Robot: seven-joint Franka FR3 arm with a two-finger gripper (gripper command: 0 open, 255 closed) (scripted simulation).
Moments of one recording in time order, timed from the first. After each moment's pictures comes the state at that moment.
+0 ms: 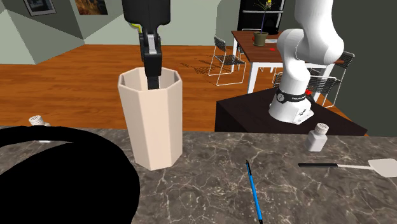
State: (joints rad) arm 0.03 0.27 0.24 -1.53 -0.11 1.85 0.41
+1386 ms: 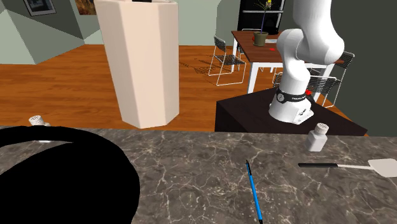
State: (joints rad) arm 0.06 0.34 0.24 -1.14 -0.13 1.53 0.40
